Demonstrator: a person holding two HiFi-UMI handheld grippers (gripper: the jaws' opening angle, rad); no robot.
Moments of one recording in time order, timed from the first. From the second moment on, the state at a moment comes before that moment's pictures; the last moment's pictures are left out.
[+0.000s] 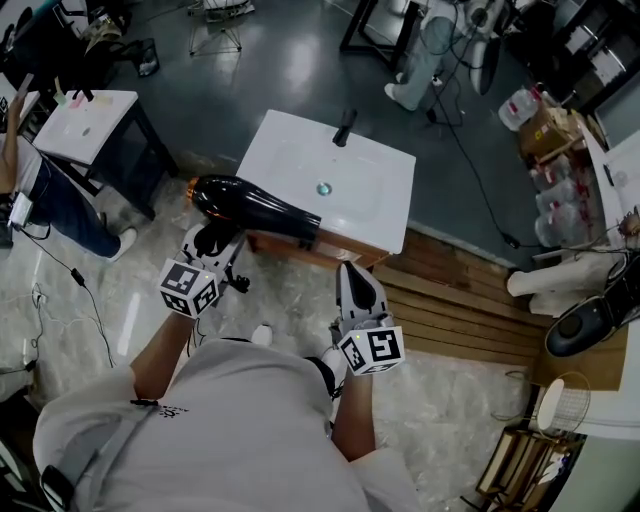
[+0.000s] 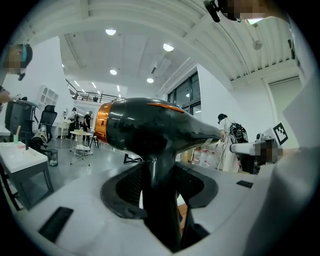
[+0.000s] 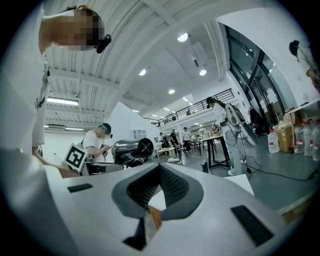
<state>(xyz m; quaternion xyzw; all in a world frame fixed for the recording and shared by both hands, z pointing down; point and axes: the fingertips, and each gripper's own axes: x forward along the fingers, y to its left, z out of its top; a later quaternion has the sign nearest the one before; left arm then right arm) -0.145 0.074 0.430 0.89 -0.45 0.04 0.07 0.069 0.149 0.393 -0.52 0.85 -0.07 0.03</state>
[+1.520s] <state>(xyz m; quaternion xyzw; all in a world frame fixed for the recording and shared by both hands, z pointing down) -0.196 0.033 0.448 0.89 -0.45 0.03 0.09 0.014 0.103 0.420 -0.53 0.85 -0.08 -0.02</state>
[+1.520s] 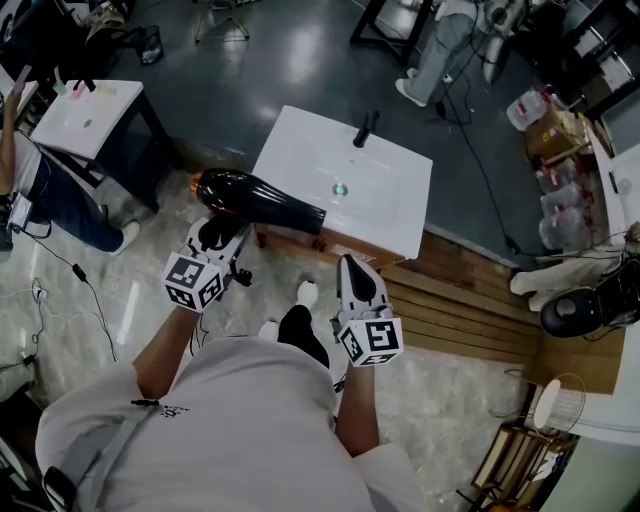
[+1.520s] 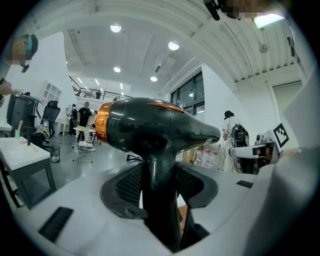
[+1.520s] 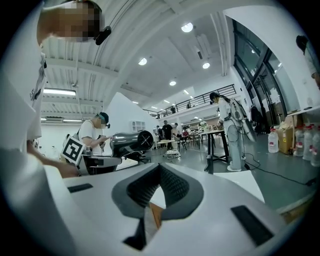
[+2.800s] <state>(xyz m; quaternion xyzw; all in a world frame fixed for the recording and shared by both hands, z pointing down) -0.135 -0.071 0.463 0.87 -0.48 0.06 0.10 0.087 -0.015 0.449 -0.52 0.85 -0.12 -0.01</state>
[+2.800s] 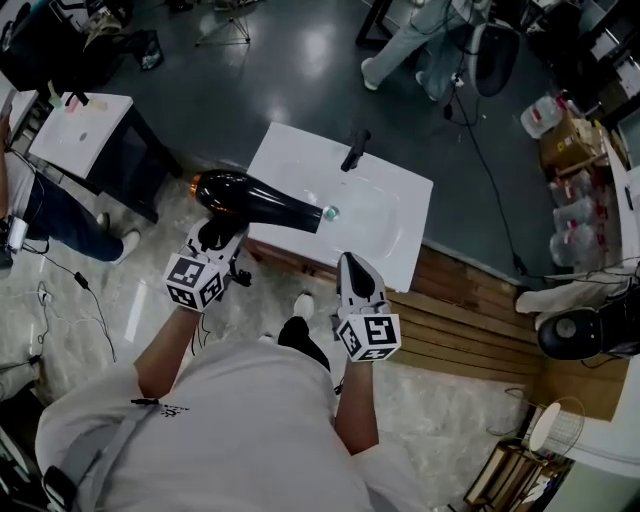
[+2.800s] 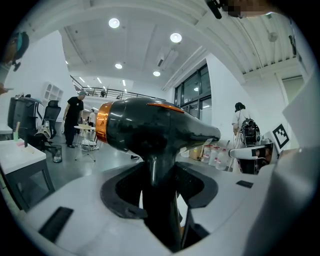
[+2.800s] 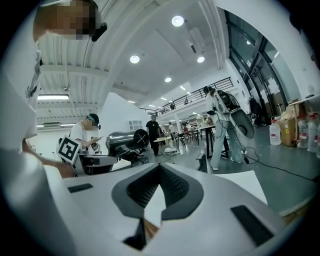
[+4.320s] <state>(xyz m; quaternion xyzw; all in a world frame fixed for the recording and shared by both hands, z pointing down) -0.095 -0.163 0.476 0.81 -0.56 0.08 0.11 0.142 -0.143 0.469 -0.43 0.89 -0.13 -0.03</state>
